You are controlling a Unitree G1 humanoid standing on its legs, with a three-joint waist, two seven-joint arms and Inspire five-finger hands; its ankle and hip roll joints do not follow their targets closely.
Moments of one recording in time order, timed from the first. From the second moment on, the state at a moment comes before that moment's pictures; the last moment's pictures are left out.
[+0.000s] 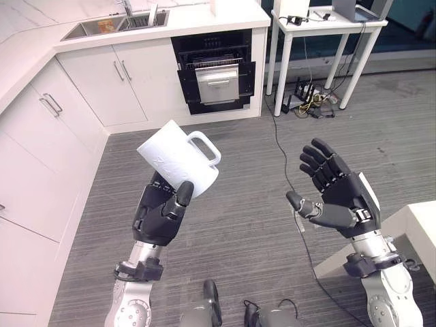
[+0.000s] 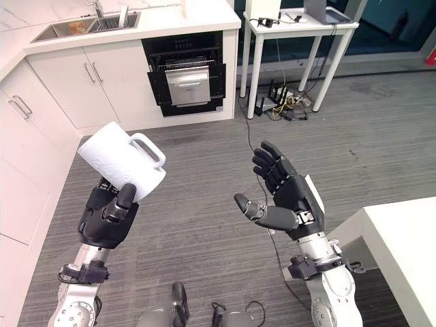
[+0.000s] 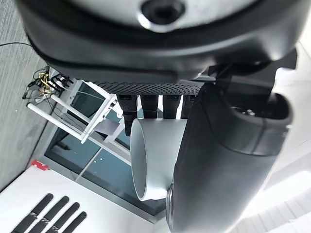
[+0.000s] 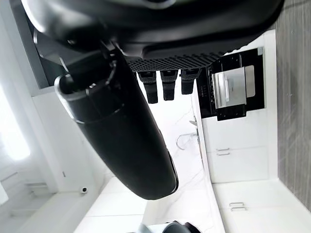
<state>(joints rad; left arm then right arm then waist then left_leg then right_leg) 0.22 0.25 0.05 -0.15 -1.05 -0.16 -0.51 0.20 -0.39 -0.09 -0.28 0.57 -0.20 0.34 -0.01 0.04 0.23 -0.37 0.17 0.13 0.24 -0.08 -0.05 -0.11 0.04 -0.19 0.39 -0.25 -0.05</state>
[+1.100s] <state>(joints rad) 0.11 0.27 0.07 -0.19 -1.01 -0.15 -0.42 0.18 -0.38 -0.09 -0.37 0.53 -0.14 0.29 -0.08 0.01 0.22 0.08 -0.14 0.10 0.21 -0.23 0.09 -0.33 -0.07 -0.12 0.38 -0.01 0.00</state>
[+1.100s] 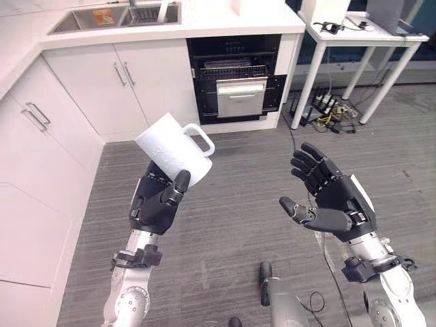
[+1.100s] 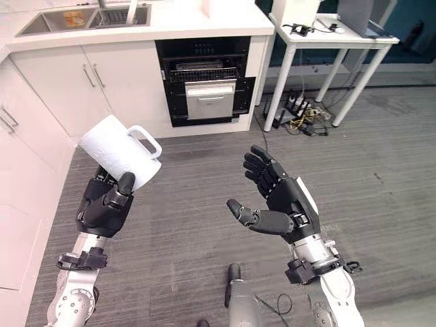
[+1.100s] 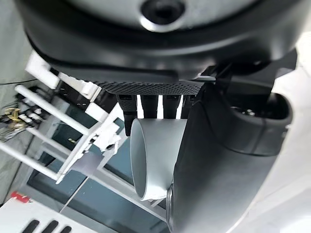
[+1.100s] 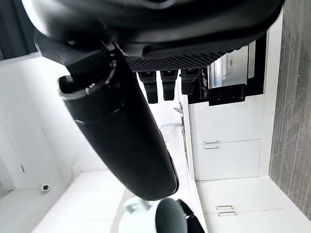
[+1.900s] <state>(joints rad) 0.20 0.25 0.04 -0.21 -1.06 -0.13 -0.47 0.24 -0.43 -0.18 -0.31 0.51 -0.13 0.25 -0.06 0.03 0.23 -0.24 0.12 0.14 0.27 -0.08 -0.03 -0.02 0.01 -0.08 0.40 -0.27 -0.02</state>
